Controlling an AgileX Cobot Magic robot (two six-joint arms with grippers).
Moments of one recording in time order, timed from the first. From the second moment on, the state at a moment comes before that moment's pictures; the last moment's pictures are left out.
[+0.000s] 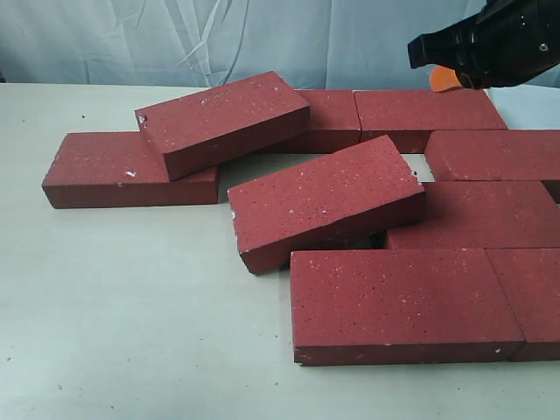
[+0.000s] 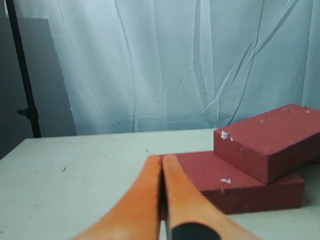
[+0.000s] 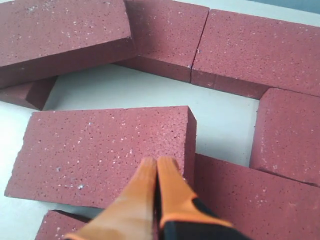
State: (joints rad) left arm -0.03 0.01 0.00 0.06 0.05 -0.04; right arm 0.24 1.42 -1.18 0.25 0.72 -0.18
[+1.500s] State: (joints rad) left arm -0.03 0.49 -0.58 0.08 0.64 -0.04; right arm 0.24 1.42 -1.18 0.27 0.72 -0.18
